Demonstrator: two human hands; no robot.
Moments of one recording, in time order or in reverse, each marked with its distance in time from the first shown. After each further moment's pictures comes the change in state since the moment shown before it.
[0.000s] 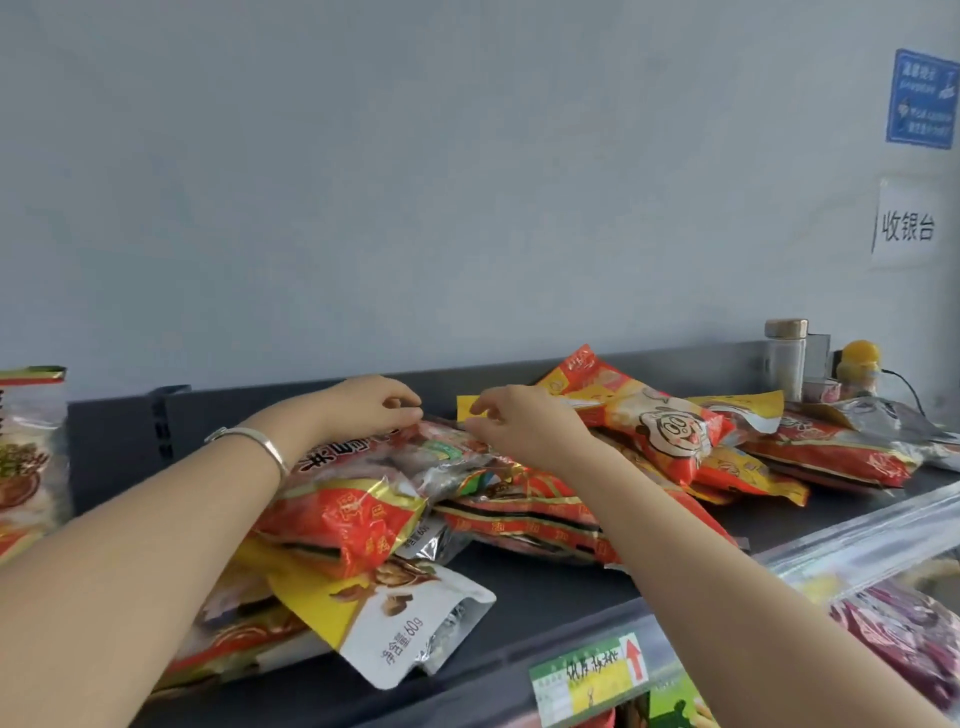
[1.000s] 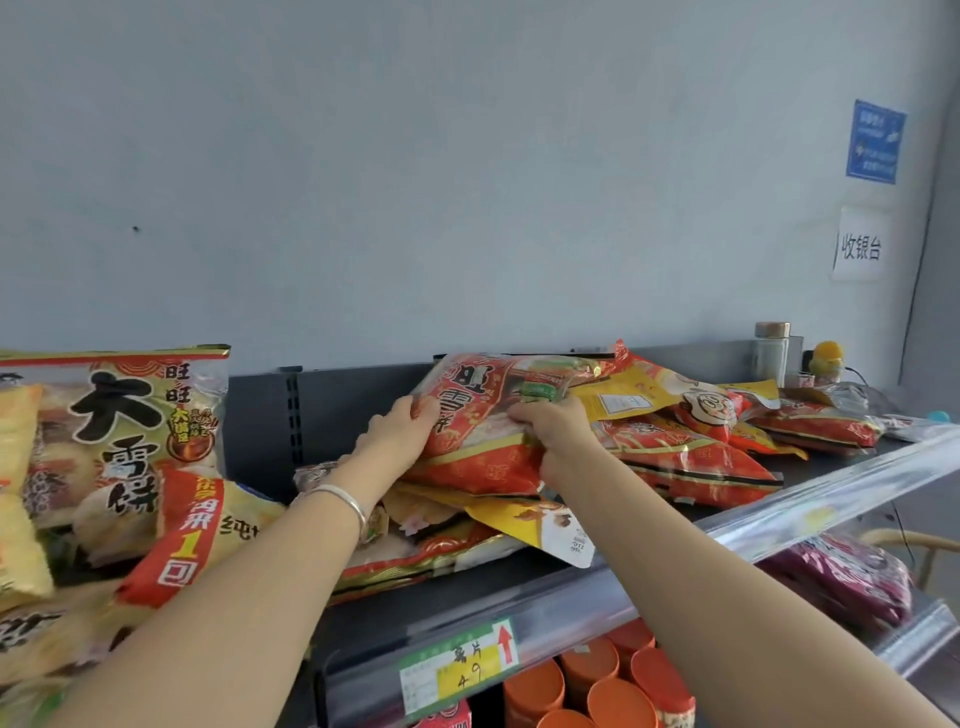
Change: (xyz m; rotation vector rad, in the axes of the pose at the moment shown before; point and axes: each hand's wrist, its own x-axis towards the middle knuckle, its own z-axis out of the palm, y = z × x) left_hand -0.105 -0.073 0.019 -0.488 0.186 -0.341; right_hand -0.035 -0.139 0.044 1.303 0.303 0.745
